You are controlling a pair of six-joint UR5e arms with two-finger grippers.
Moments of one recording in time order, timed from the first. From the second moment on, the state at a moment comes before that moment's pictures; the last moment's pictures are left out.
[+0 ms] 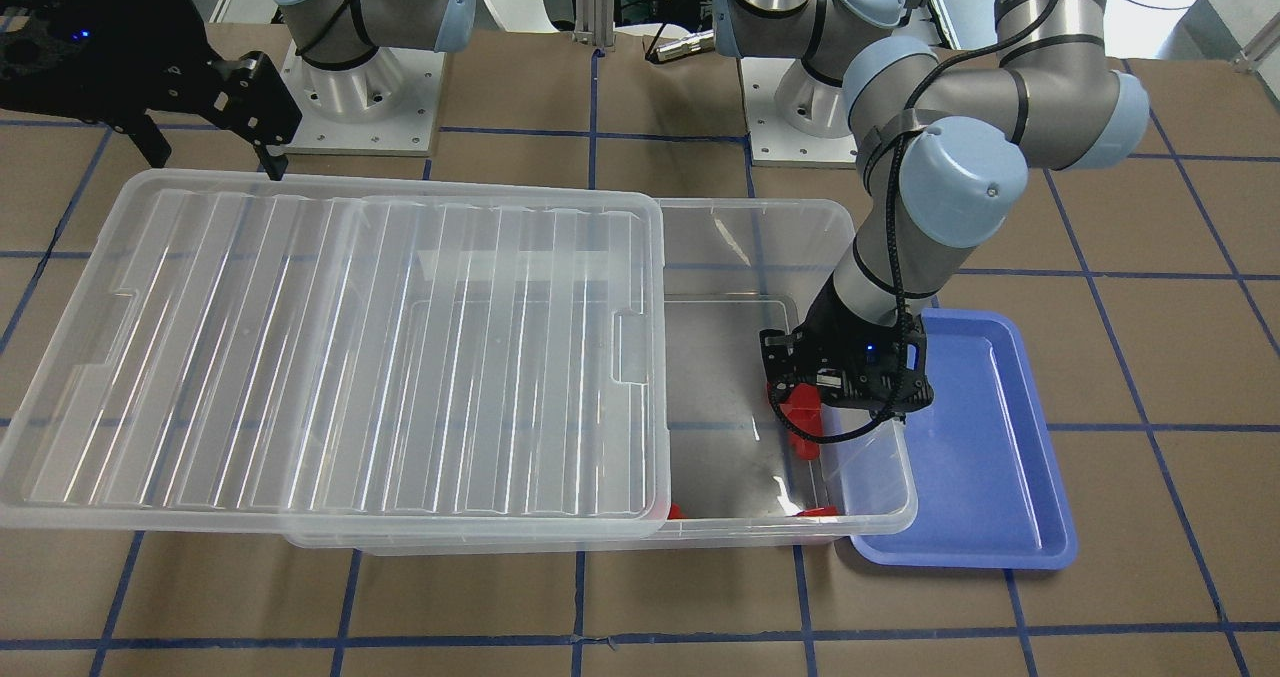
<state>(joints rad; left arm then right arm) -1.56 -1.82 -1.79 -1.01 1.46 0.00 1.51 -1.62 1.50 -1.49 -1.58 0.04</state>
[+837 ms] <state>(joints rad) -1.60 -1.84 -1.81 -0.93 1.47 -0.03 1.53 -1.61 1.51 -1.51 -1.58 0.05</state>
